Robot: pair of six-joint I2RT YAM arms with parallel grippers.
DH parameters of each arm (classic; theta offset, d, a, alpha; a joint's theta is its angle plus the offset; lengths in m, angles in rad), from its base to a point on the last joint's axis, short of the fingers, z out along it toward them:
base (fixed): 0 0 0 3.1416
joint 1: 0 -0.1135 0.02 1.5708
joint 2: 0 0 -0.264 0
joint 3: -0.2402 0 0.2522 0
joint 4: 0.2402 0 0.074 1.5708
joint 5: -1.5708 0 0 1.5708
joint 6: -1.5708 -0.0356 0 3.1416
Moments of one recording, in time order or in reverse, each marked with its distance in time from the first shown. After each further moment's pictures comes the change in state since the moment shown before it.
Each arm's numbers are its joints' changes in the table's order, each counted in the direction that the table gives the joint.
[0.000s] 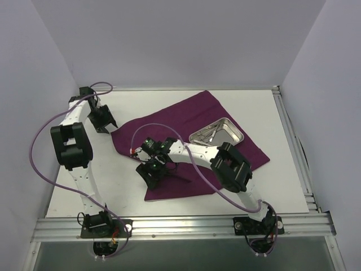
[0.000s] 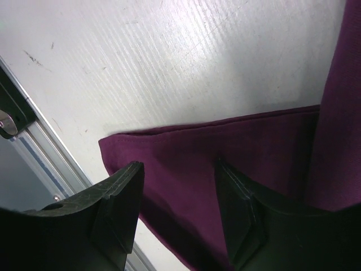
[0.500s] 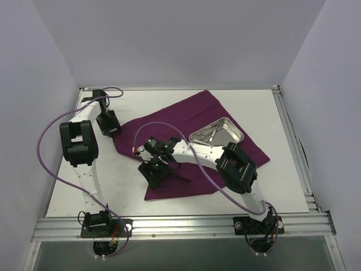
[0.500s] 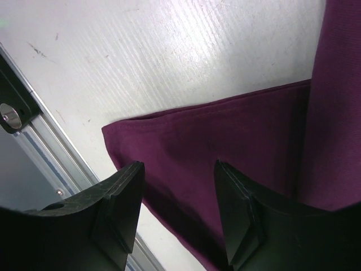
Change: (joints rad) left arm 0.089 0.060 0.019 -0.006 0.186 -0.003; right arm 0.000 -0.063 0.066 -0.024 -0.024 -0.022
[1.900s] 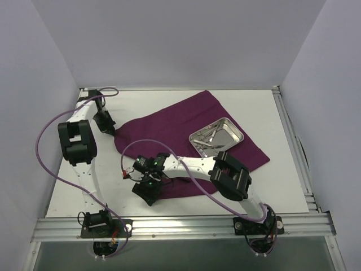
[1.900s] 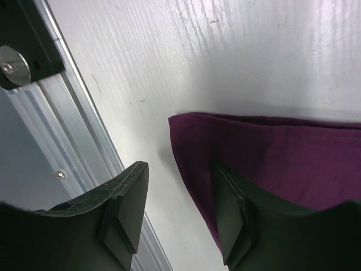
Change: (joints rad) left arm -0.038 0.051 -0.068 0.053 -0.049 0.016; right arm -0.154 0.024 -0.011 0.038 -0.002 0.121
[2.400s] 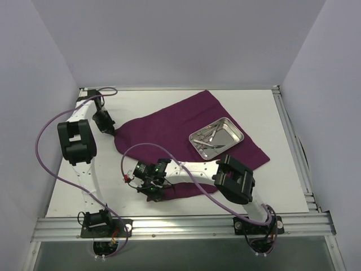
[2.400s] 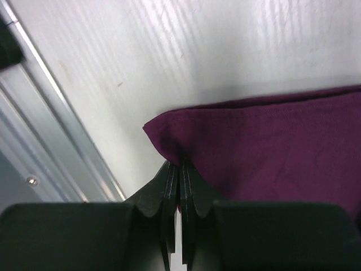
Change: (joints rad) left arm -0.011 0.014 -0.018 0.018 -0.017 0.015; right arm -0.057 -0.038 0.056 -0.016 -0.193 -0.020
